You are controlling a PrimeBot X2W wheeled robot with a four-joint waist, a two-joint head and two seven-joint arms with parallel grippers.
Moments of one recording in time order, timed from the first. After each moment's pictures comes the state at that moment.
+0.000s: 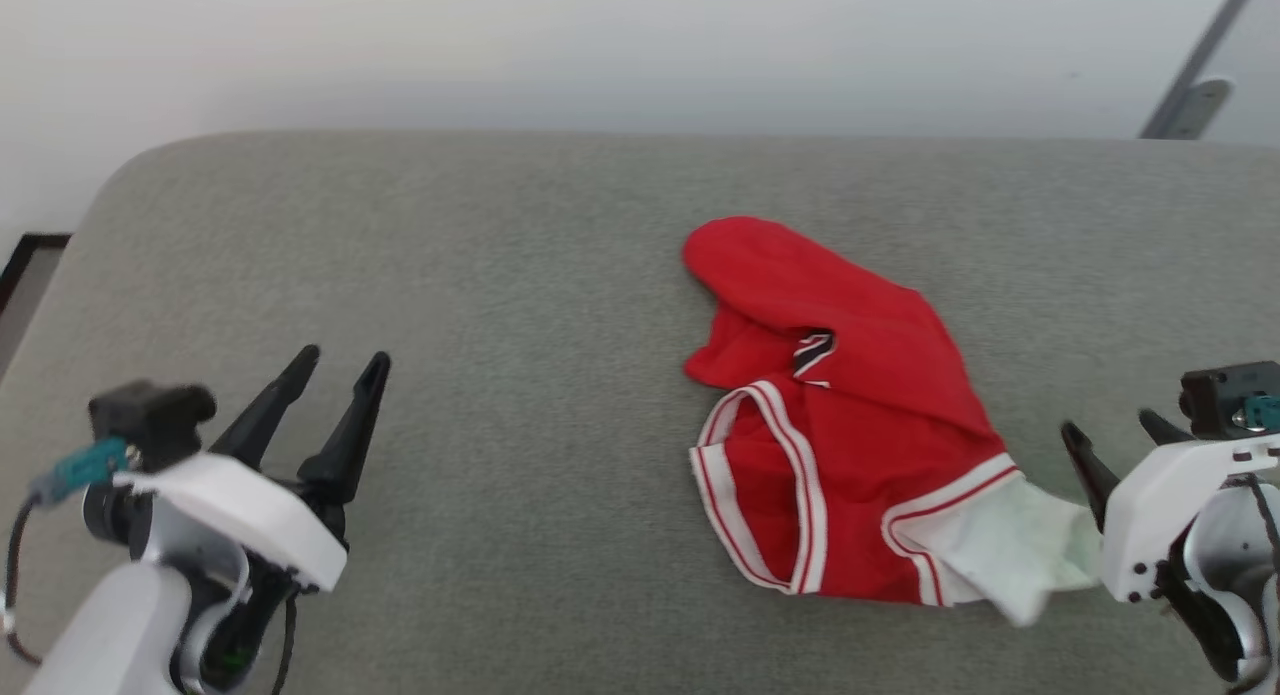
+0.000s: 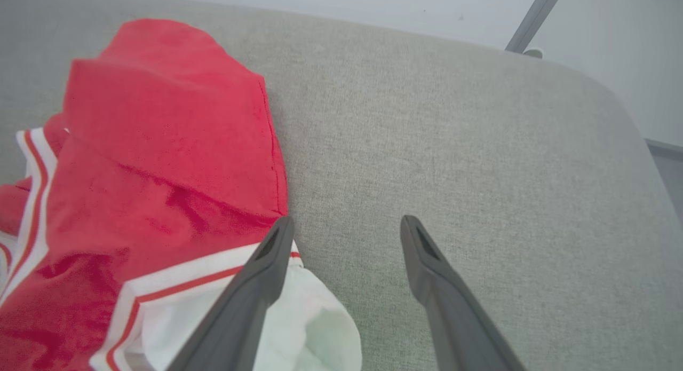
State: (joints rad) left arm -0.24 0.49 -0.31 0.18 -0.77 -0.13 -0.07; right arm -0.16 -0.30 -0.06 0.10 0.25 0.13 0.52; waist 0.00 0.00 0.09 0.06
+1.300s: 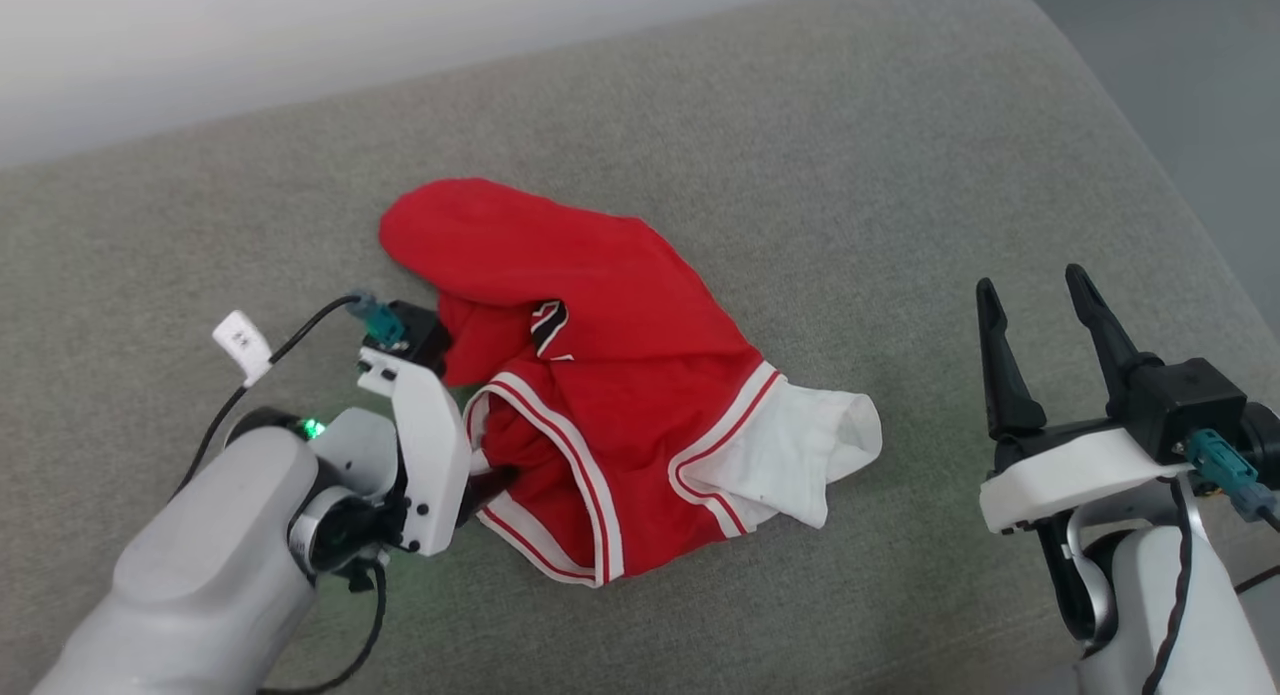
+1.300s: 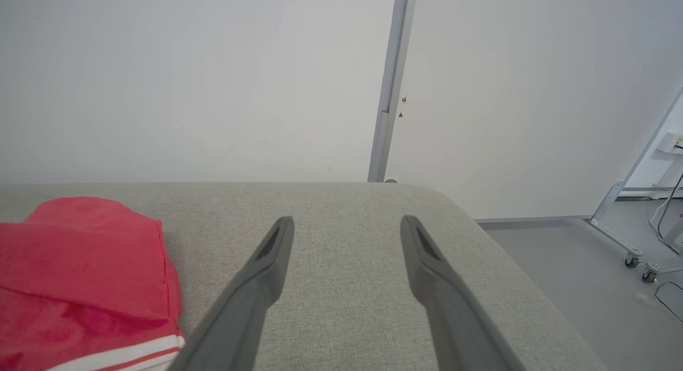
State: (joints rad) left arm -0.64 0.49 -0.76 0.46 -0.91 -0.08 0.71; right arm -0.25 -0.05 -0.05 0.16 0.05 0.13 -0.16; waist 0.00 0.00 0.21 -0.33
